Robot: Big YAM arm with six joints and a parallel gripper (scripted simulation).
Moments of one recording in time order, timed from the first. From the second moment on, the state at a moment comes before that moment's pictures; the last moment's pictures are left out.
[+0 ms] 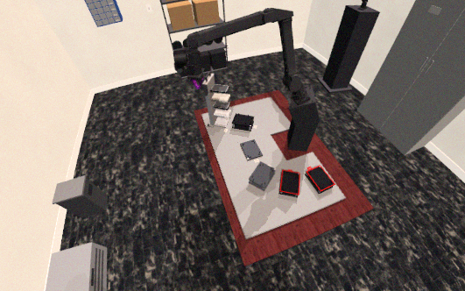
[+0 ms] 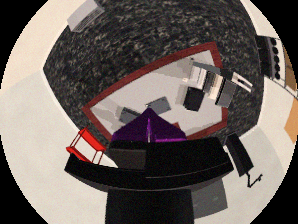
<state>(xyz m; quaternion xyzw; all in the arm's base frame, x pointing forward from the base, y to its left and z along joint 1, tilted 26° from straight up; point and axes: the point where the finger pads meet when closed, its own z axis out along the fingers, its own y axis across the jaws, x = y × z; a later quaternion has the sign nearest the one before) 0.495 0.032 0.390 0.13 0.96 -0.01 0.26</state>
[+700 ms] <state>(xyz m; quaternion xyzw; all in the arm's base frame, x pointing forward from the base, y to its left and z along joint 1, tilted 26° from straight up) 0.512 0.038 0.330 0.11 0.96 -0.02 0.25</state>
